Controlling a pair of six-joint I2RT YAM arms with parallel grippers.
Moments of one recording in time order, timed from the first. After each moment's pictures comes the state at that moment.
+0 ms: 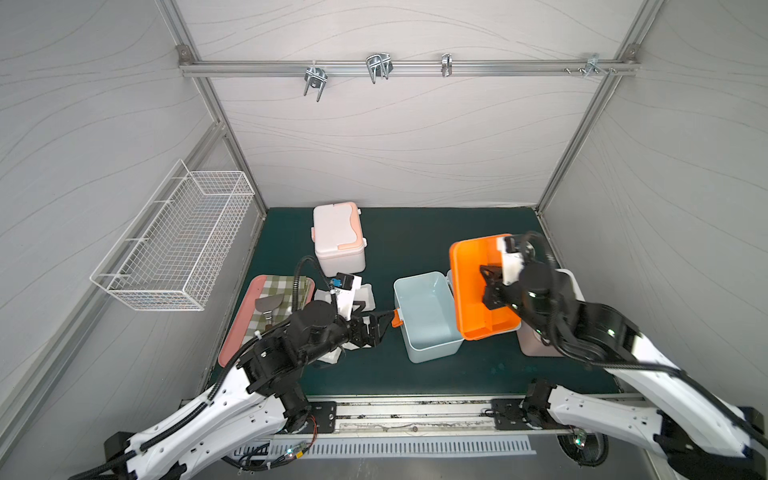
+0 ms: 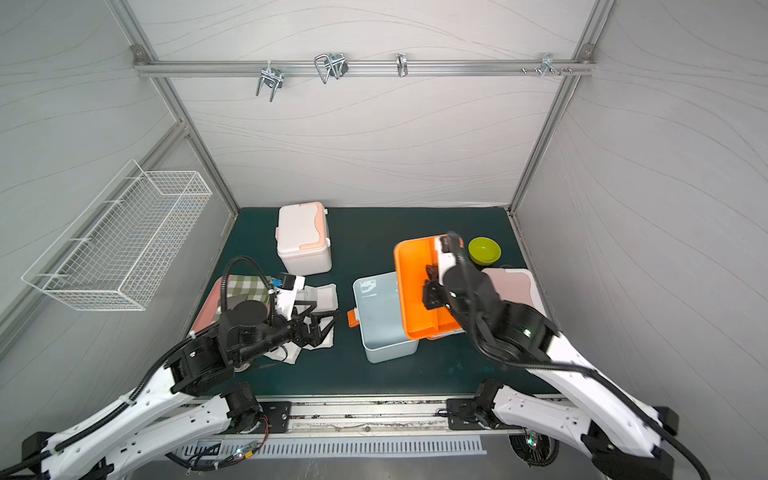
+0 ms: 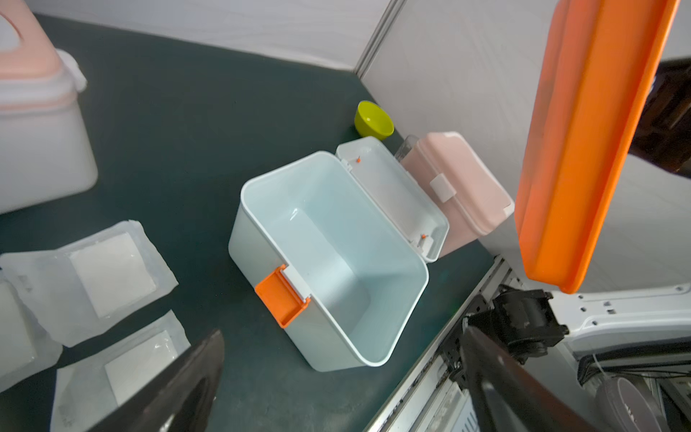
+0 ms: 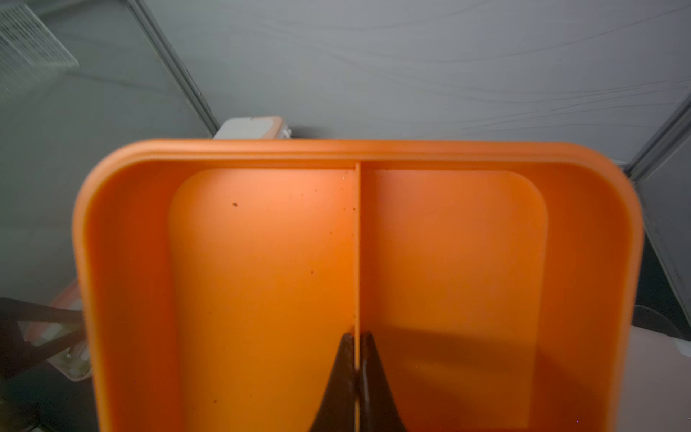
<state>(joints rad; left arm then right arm) -0.88 0.68 0.71 -0.47 -0.03 -0.56 0.99 0.99 1.23 -0.81 0.43 0.38</state>
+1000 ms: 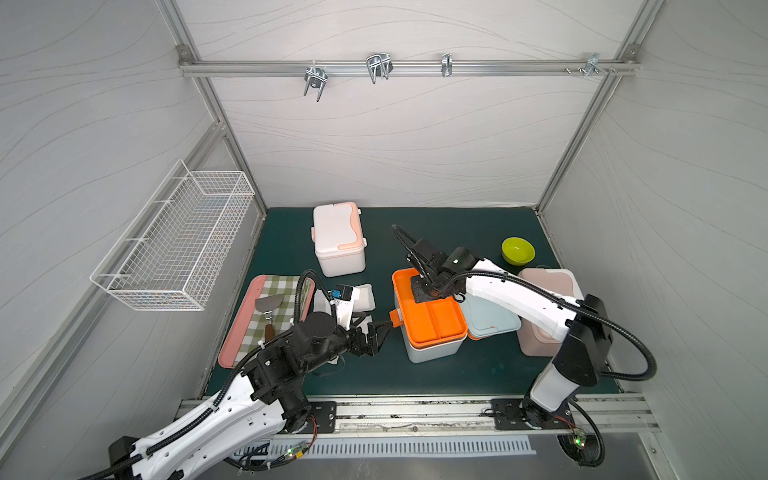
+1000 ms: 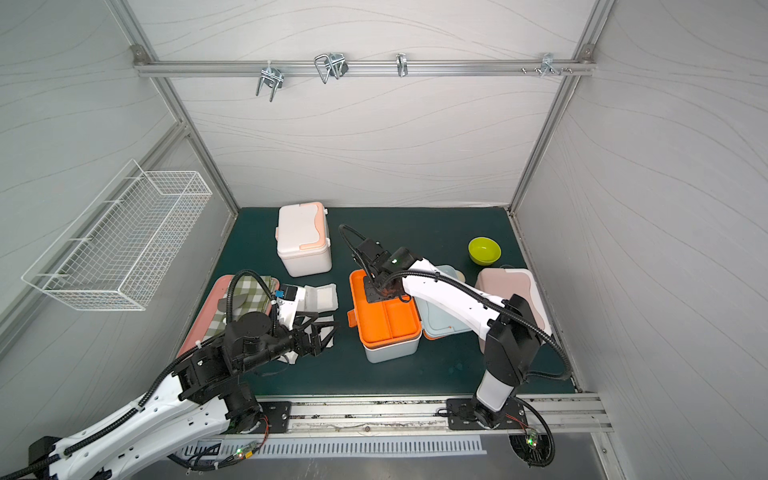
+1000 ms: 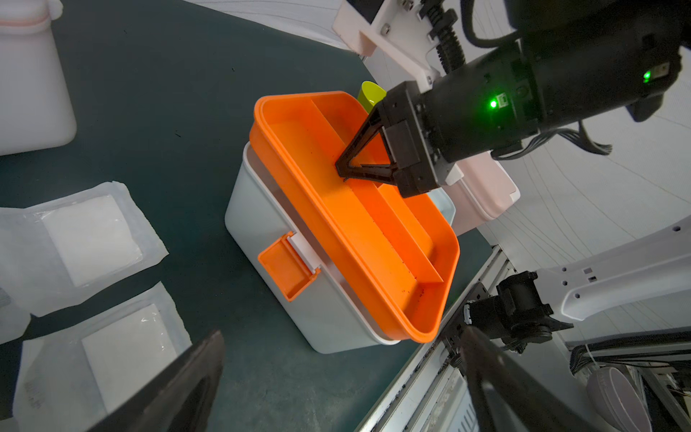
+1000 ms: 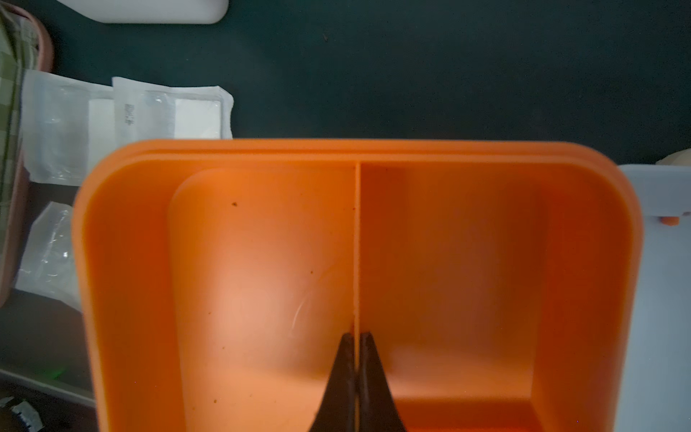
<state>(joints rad) -0.88 0.56 0.55 -0.40 -0.02 -0.61 0.92 1.69 1.50 -1.01 0.15 0.59</state>
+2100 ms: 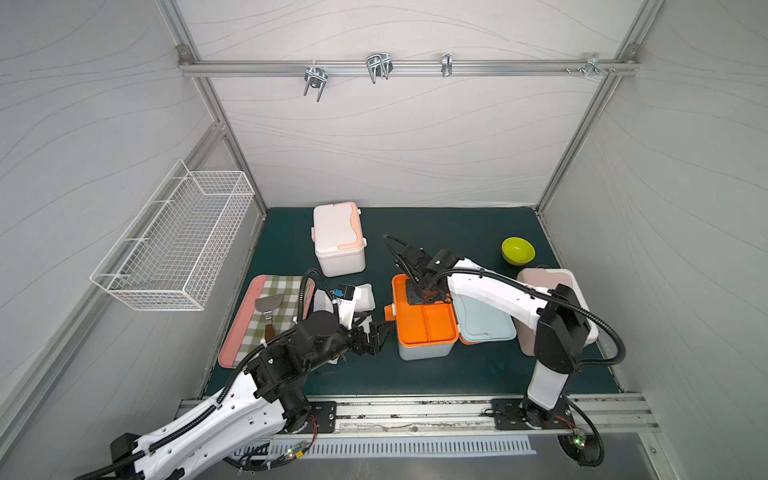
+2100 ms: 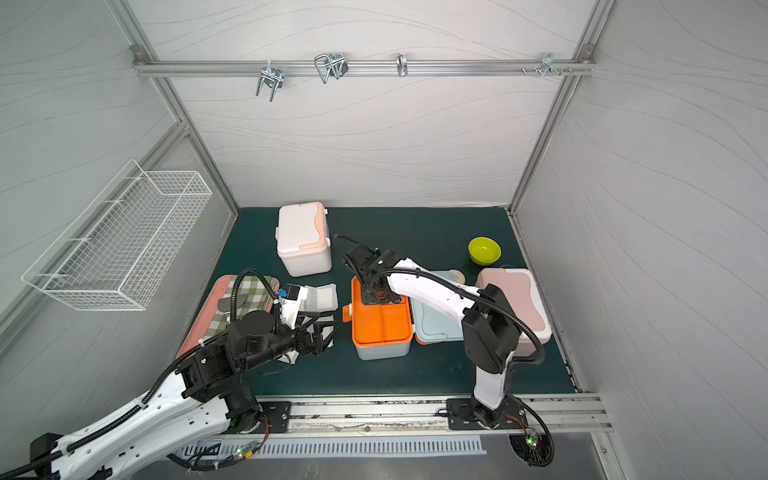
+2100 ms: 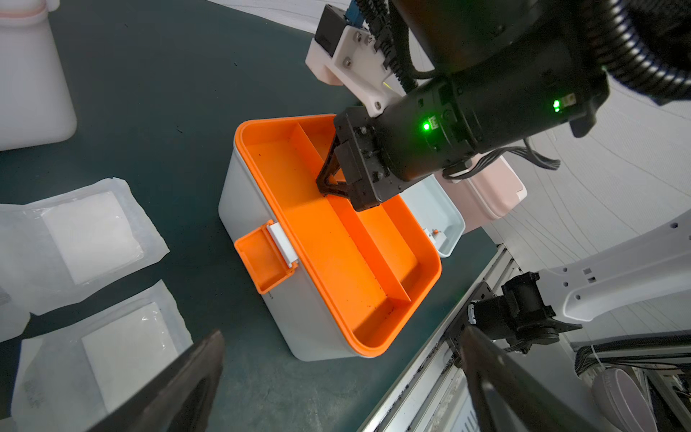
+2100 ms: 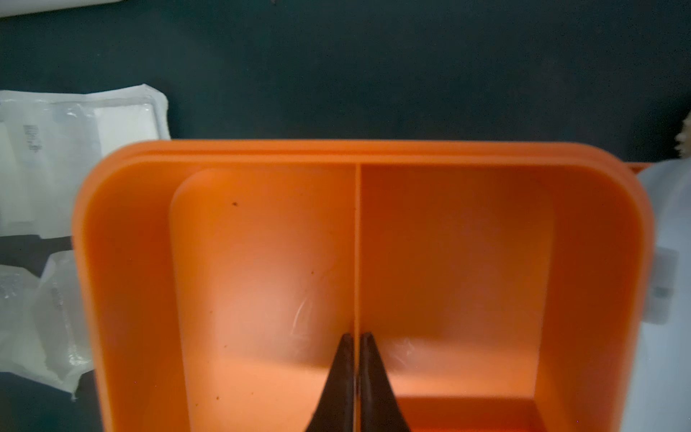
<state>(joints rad) -0.88 0.58 0.55 -0.39 -0.02 -0.61 0.94 1.81 1.53 -1.01 0.16 0.75</state>
